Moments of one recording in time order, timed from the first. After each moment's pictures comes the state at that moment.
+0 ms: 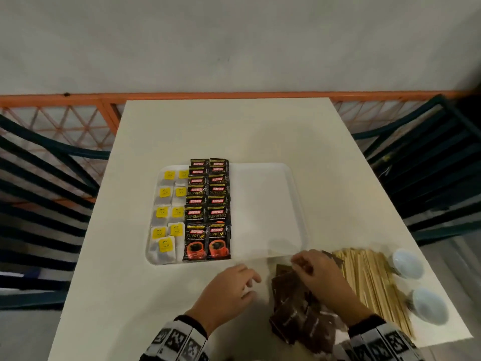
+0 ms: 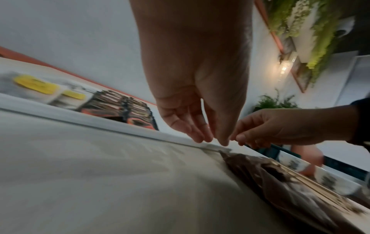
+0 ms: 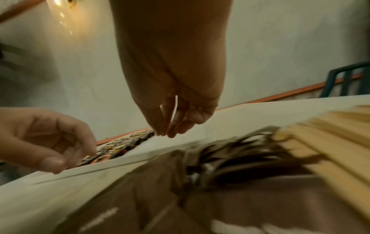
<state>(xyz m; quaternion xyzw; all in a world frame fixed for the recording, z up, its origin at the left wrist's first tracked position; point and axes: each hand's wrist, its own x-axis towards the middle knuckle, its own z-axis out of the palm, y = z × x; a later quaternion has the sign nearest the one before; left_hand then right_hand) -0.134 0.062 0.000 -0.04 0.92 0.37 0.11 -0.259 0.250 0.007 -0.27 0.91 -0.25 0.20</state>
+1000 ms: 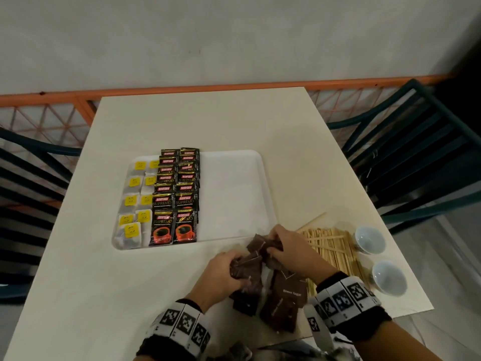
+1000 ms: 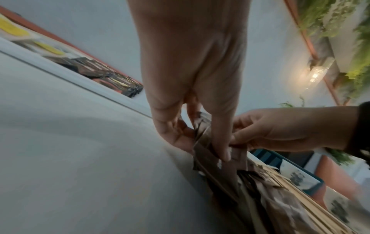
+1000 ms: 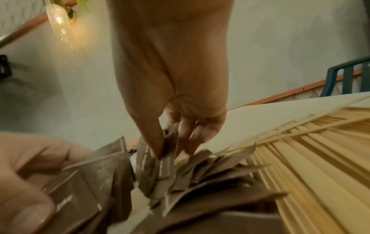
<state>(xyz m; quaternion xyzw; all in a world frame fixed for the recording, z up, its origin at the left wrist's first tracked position) -0.157 0.129 -0.010 -0.20 0.83 0.50 0.14 -0.282 0.273 0.010 -0.28 0.90 -0.19 0.29</state>
